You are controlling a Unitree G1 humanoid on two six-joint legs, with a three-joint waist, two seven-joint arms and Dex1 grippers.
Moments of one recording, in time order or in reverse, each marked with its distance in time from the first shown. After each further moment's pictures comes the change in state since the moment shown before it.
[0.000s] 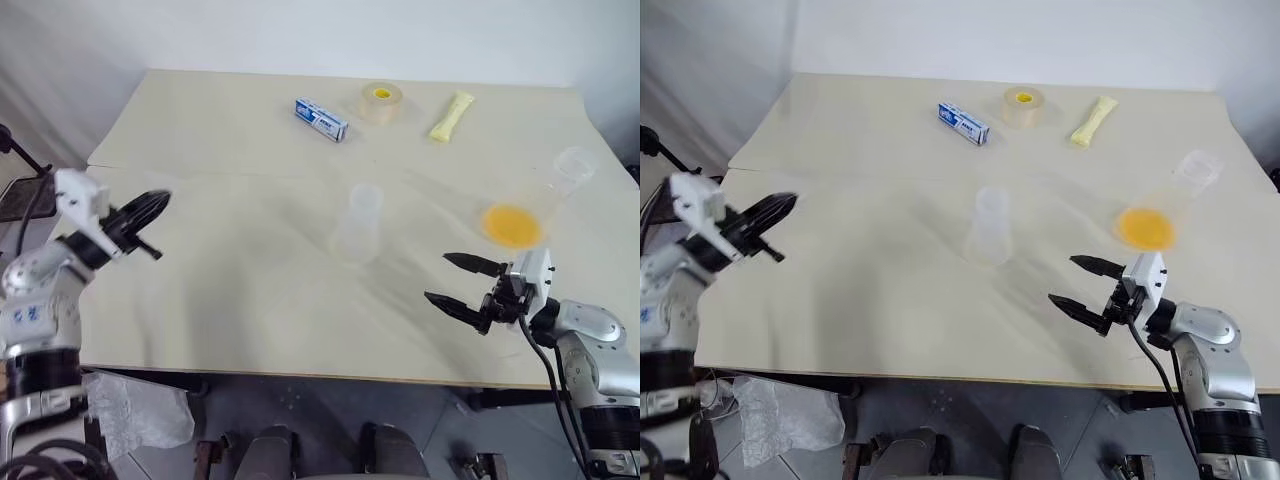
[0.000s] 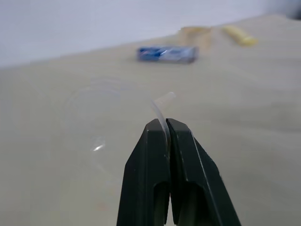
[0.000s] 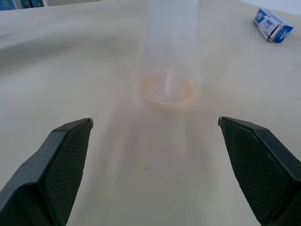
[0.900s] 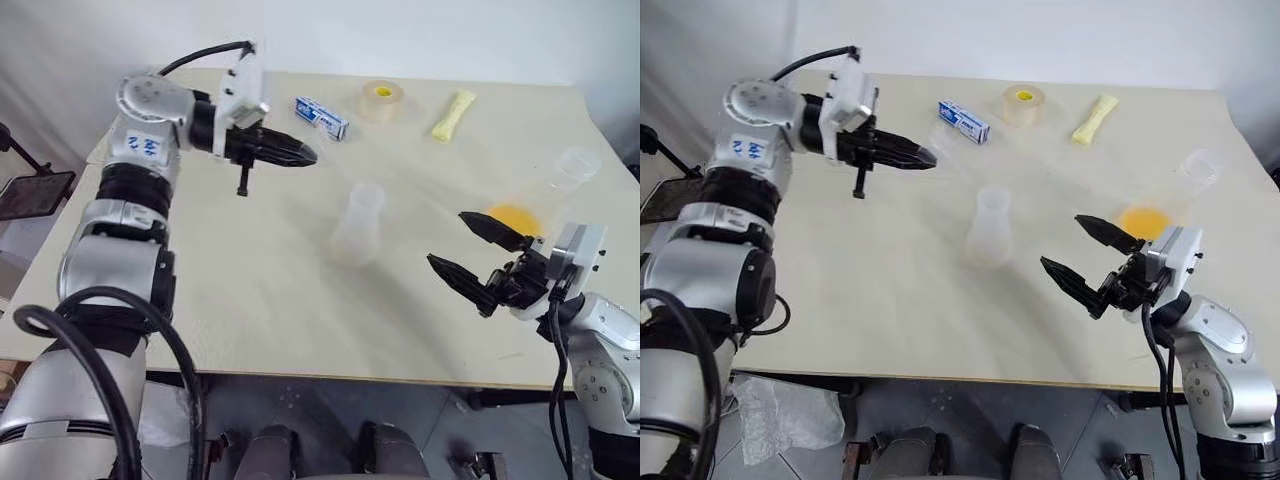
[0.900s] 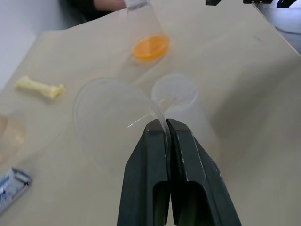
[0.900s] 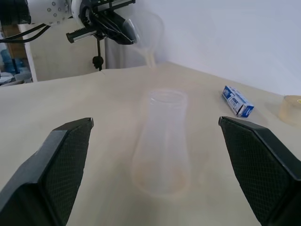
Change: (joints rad) left arm -0.935 -0.260 -0.418 0.864 0.353 -0.458 -0.641; right arm 0.093 0.068 -0.080 -0.462 0.186 0.185 -0.292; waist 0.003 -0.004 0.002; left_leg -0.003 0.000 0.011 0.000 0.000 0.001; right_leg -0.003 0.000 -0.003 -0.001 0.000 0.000
